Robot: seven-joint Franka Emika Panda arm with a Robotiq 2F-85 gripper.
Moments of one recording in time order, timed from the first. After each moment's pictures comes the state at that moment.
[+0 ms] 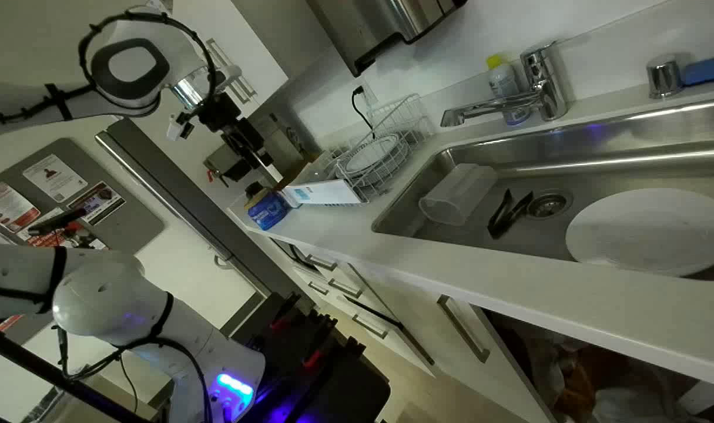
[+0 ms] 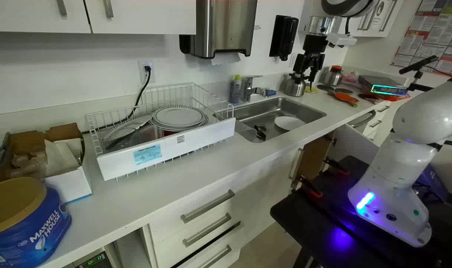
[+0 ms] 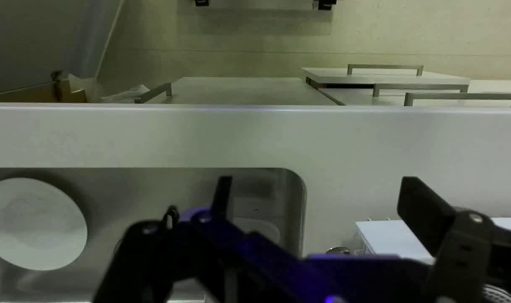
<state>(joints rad) -0.01 -0.61 -0.01 -2.53 0.02 1.93 -0.04</state>
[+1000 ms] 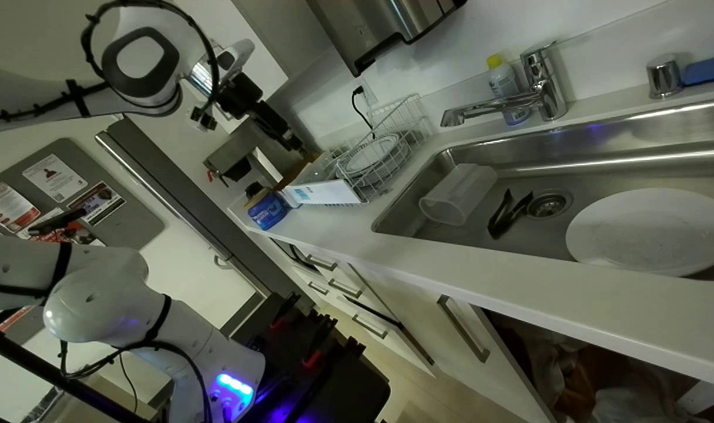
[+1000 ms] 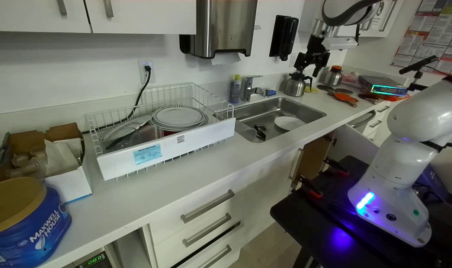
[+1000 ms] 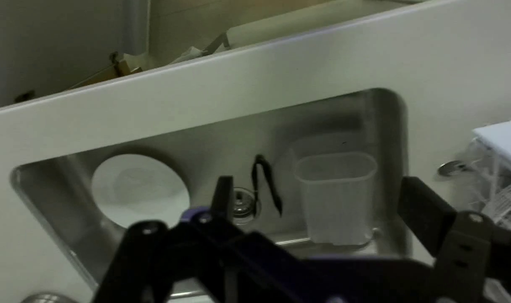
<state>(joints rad) -0.15 -0.54 -0.05 -2.53 -0.10 2.16 0.10</state>
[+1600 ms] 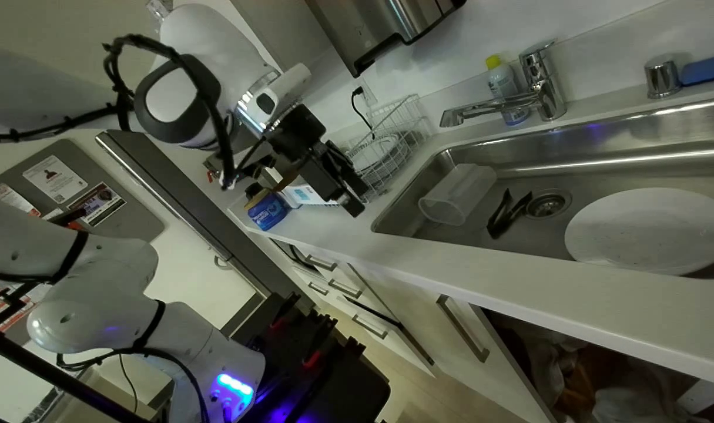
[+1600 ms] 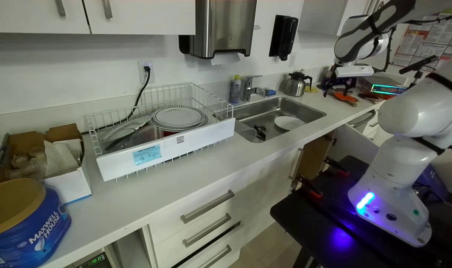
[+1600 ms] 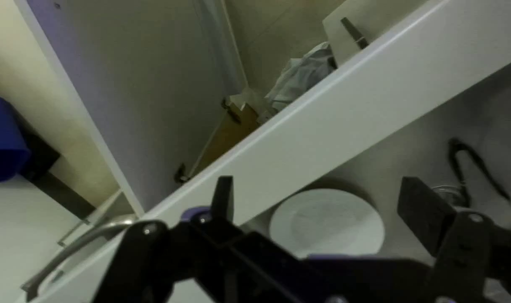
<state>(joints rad) -0.46 -0.28 -0.21 -2.57 -0.35 2.46 0.32</state>
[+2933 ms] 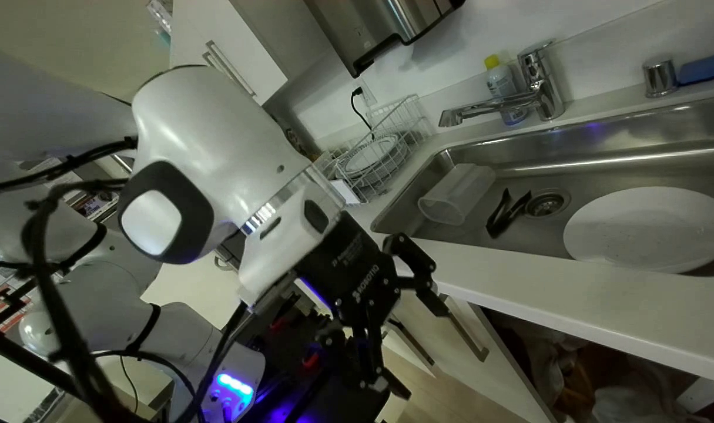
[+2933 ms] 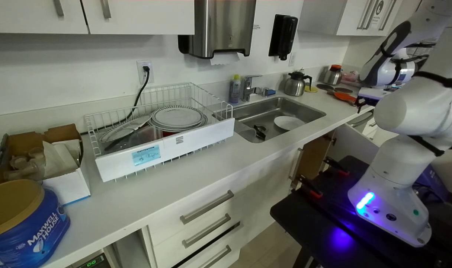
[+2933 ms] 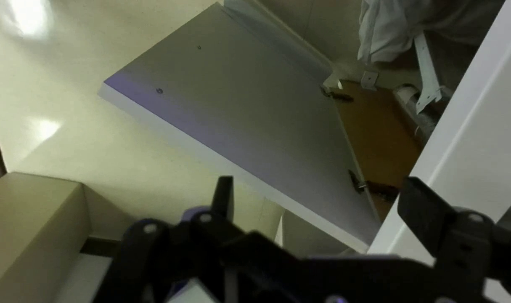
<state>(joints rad) -0.65 0.05 -0.47 -2.50 -0.29 2.76 0.55</state>
